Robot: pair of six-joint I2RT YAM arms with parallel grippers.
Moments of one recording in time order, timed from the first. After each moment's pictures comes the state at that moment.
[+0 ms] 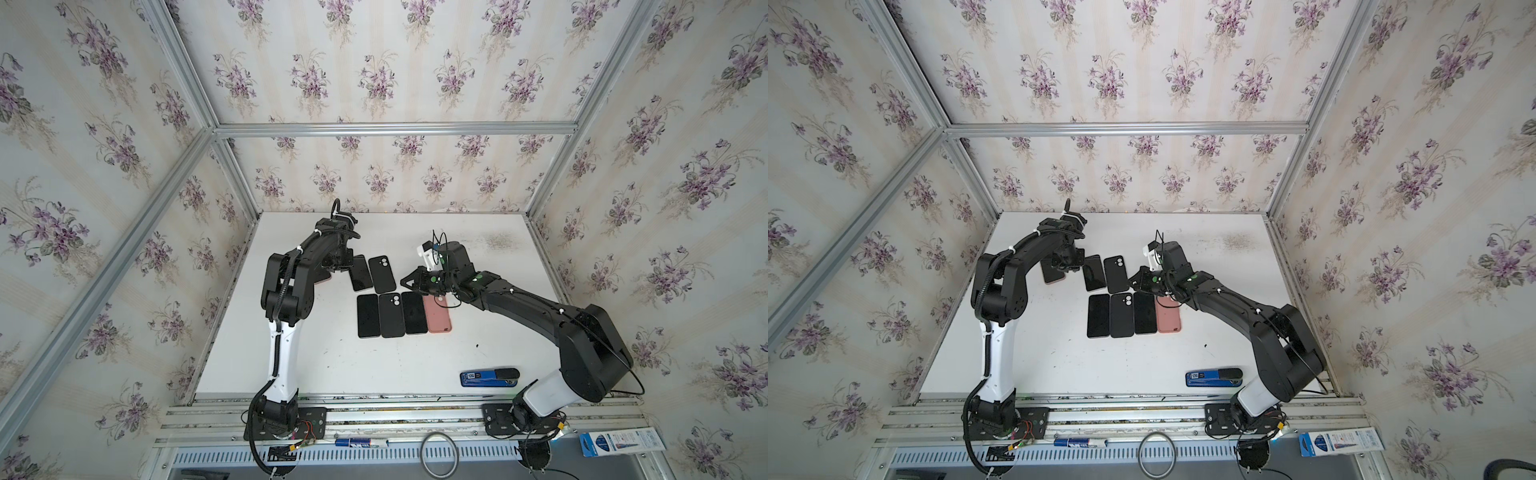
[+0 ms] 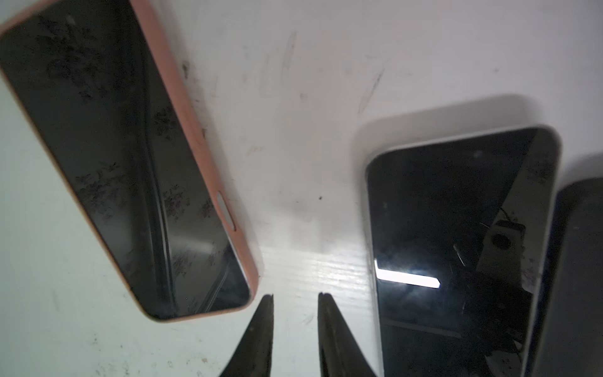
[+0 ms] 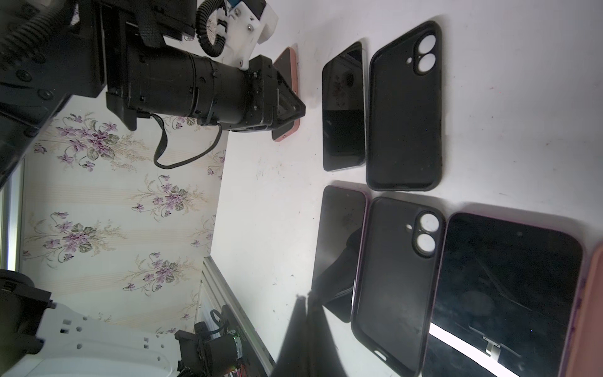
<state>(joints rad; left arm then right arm) -0.25 2.26 1.87 -1.05 -0.15 -0.33 0.55 1.56 1.01 -0.10 -0.50 0.76</state>
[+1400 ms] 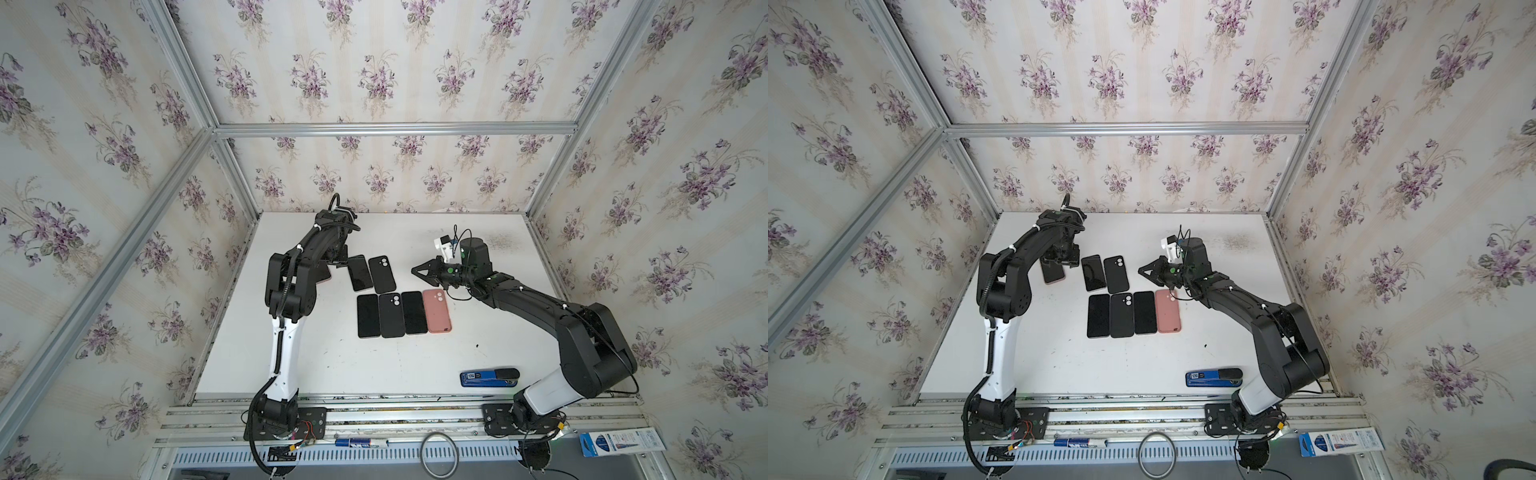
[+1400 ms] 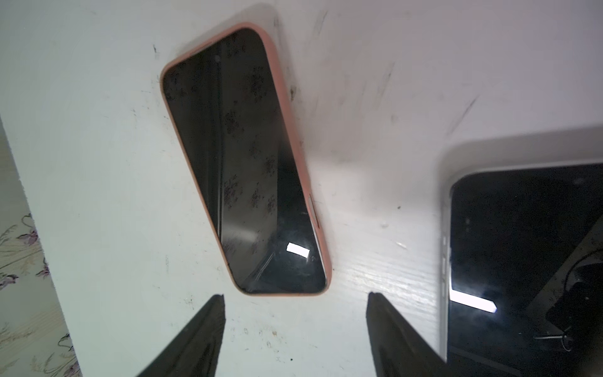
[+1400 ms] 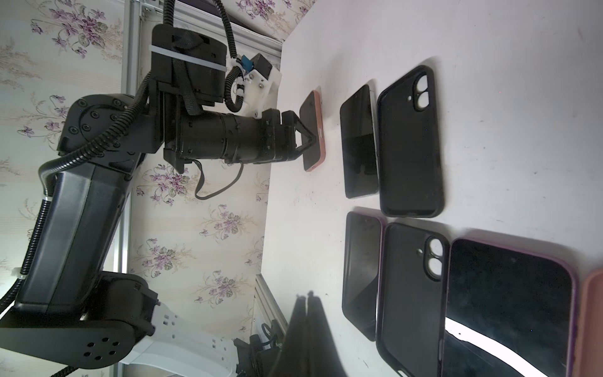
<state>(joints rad) -0.24 2.33 2.06 -1.25 -0.36 -0.33 0.38 1.57 0.92 0.13 -0.70 0.93</state>
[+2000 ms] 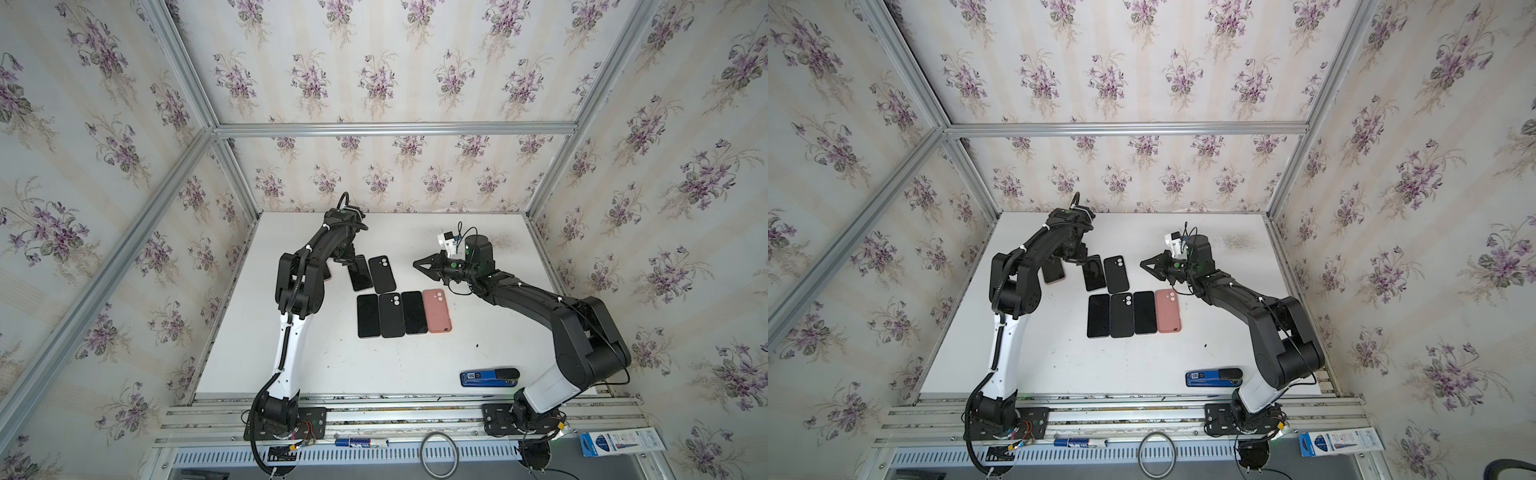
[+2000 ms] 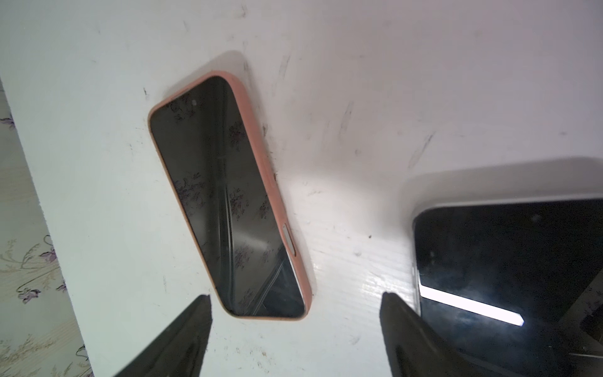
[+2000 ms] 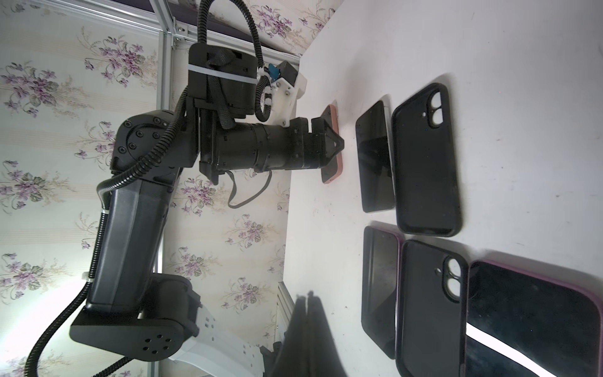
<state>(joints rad) -0.28 2.43 2.21 -1.29 -0.40 -0.32 0.33 1.62 0.92 0.27 -0.78 1.03</state>
